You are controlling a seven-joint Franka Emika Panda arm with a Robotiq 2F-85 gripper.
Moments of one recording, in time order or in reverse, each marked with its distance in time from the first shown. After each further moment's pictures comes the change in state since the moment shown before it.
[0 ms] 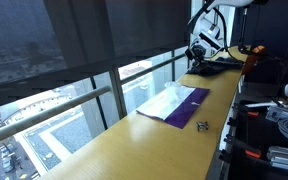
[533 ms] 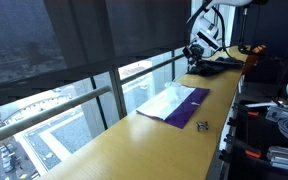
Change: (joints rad) arm 0.006 -0.002 0.015 0.005 0.030 -0.001 0.005
